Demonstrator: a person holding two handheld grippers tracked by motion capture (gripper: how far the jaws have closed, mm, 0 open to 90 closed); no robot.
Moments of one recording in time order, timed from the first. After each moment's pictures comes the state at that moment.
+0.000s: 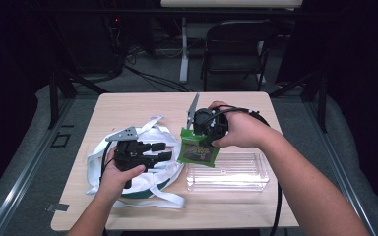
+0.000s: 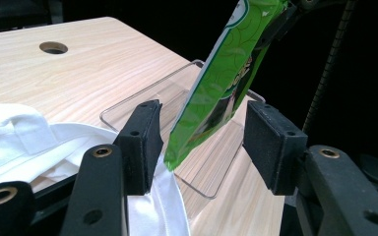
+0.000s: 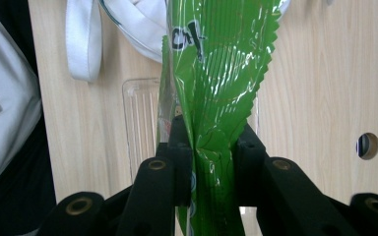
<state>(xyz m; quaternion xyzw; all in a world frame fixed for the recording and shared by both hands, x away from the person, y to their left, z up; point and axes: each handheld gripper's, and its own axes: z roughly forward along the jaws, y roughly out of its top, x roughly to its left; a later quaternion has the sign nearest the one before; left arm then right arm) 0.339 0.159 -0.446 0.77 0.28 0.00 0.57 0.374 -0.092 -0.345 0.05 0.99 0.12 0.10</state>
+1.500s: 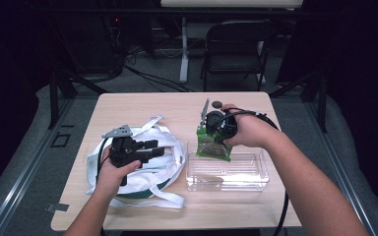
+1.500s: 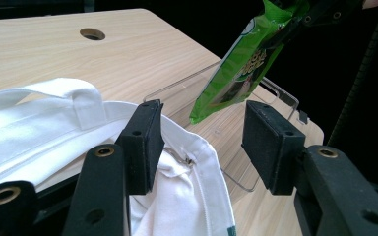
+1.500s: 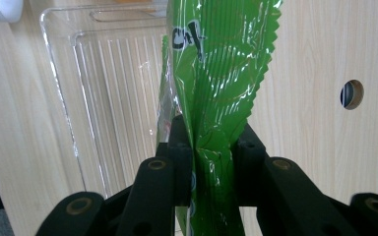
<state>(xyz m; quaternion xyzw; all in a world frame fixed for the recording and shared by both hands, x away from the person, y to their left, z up) 0.354 0.177 -0.460 0.77 0.33 0.01 0.55 0.399 -0.121 -0.379 0.08 0.99 0.06 0.14</state>
